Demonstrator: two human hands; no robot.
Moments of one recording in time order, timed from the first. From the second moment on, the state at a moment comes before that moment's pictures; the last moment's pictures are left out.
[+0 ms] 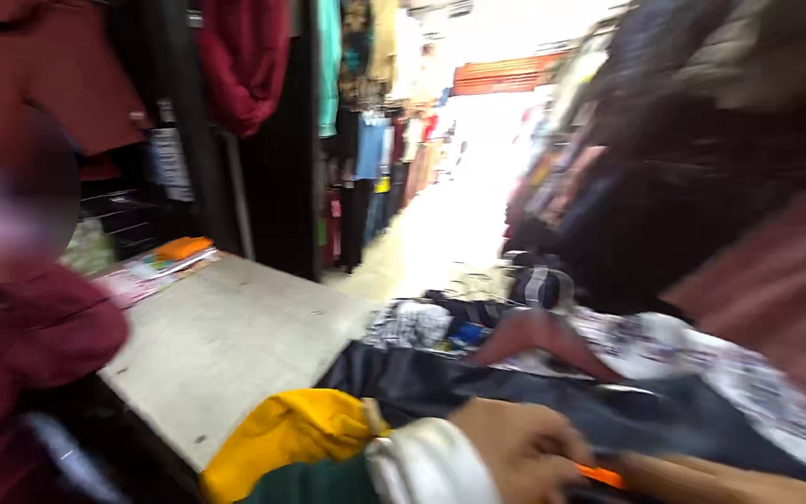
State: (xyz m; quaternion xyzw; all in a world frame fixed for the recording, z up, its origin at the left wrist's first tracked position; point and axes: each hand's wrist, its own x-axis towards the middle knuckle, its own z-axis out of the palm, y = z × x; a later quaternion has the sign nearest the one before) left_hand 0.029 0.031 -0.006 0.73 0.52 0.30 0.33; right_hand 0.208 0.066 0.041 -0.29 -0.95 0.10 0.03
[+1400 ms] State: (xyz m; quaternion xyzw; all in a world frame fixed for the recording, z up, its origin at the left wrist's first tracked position) left_hand 0.013 0.072 -0.019 0.83 0.47 0.27 0.16; right_hand 0.252 0.155 -0.006 -0.25 -0.93 -0.01 0.27
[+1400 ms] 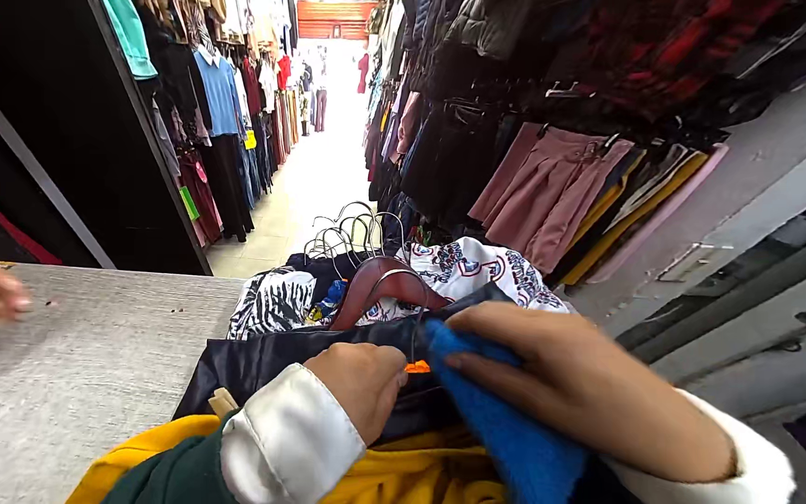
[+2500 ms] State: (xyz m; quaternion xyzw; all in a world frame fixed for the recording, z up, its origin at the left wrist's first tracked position) left_hand 0.025 0.069 -0.027 0.80 0.44 0.39 0.07; right_hand 0.239 0.165 -0.011 -0.25 -0.86 0.08 0.44
